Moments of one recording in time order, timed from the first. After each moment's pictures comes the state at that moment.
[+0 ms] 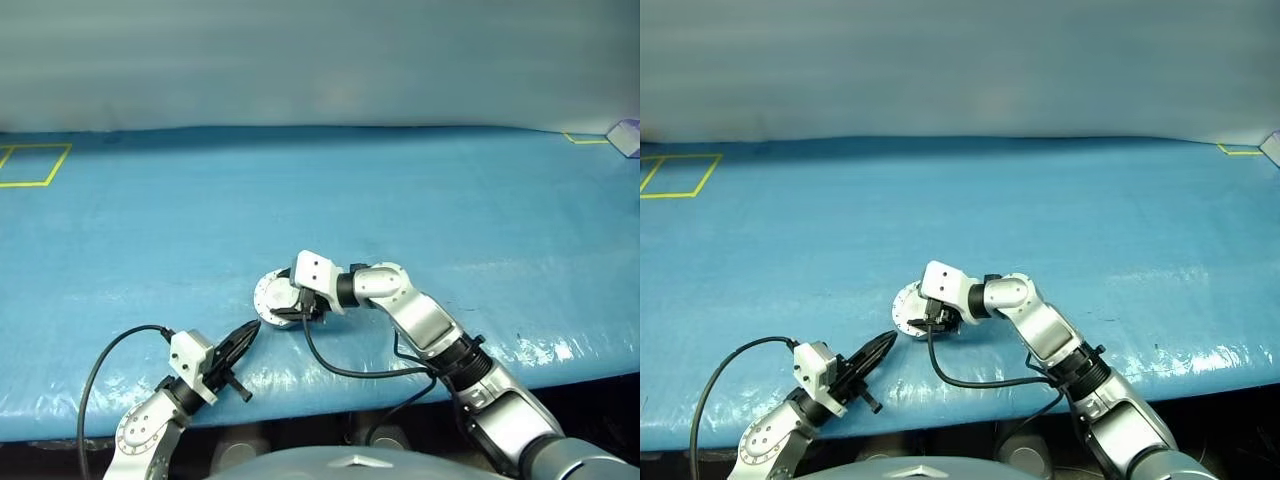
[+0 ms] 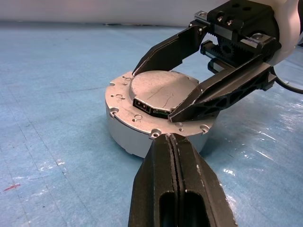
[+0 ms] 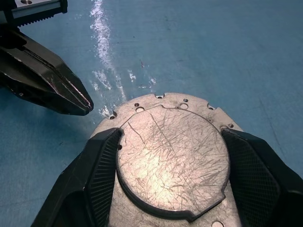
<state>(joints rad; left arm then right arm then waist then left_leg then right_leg) 0.48 0.31 -0.05 -0.20 -0.34 -0.17 -0.70 -0.45 -0.31 0.54 -0.03 0.02 0.43 0.86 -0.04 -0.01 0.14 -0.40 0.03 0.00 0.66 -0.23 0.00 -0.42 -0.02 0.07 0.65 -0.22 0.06</state>
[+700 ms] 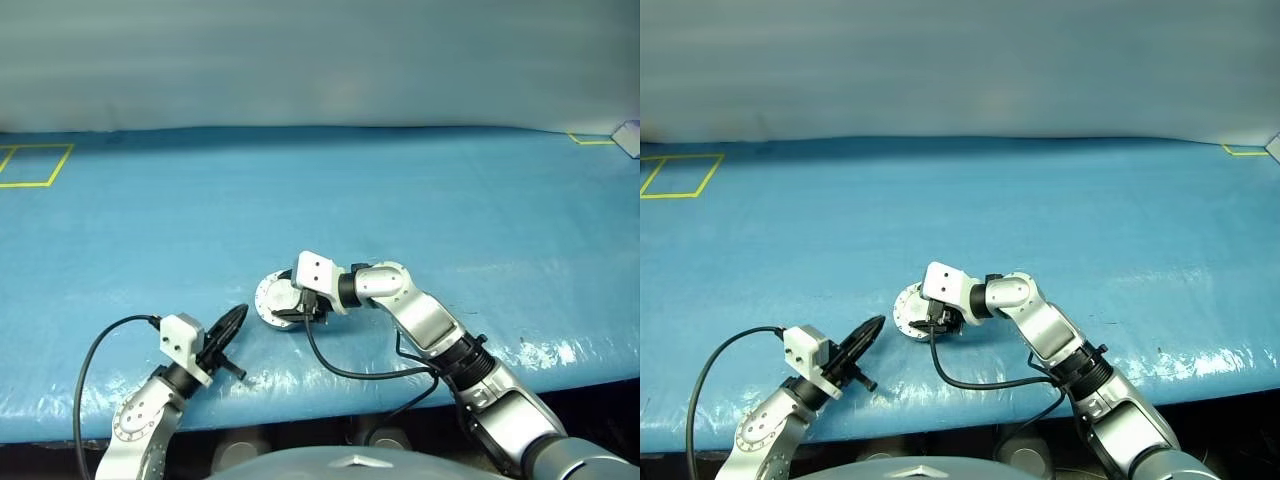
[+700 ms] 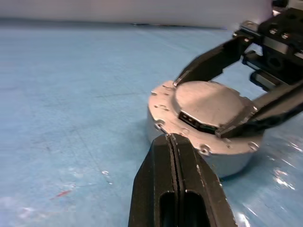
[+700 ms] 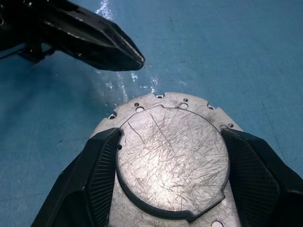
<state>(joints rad) 0.40 0.28 0.03 -0.29 -0.39 -0.01 -0.54 -0.45 -0.32 0.55 -0.03 0.02 0.40 0.89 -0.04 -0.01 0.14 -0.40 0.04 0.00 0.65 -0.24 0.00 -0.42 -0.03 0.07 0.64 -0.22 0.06</state>
